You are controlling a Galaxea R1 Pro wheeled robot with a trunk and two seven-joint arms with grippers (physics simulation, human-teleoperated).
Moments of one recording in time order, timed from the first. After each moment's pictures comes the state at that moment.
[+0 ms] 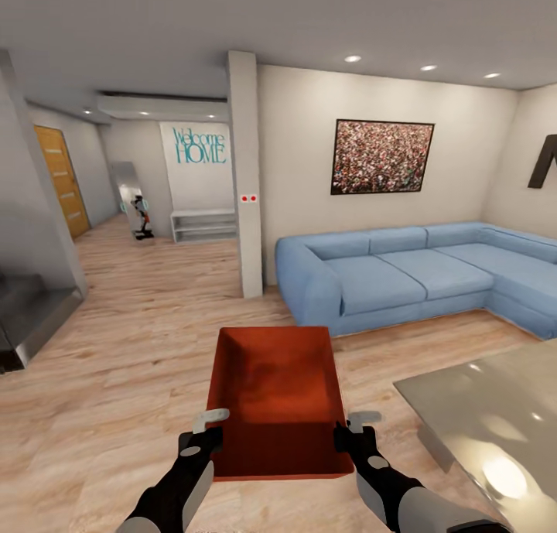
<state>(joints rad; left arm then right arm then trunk) -0.49 -0.14 -0.04 -0.55 0.08 0.11 0.31 -0.67 0.08 0.13 -0.07 -0.06 -0.31 -0.08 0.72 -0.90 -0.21</state>
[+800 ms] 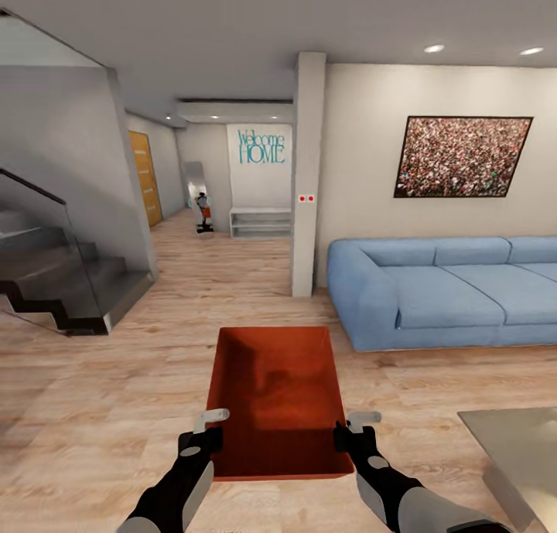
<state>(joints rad) -0.49 -0.14 -0.04 -0.55 0.08 0.11 0.31 -0.67 0.08 0.13 -0.07 -0.06 -0.31 -0.08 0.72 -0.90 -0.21</state>
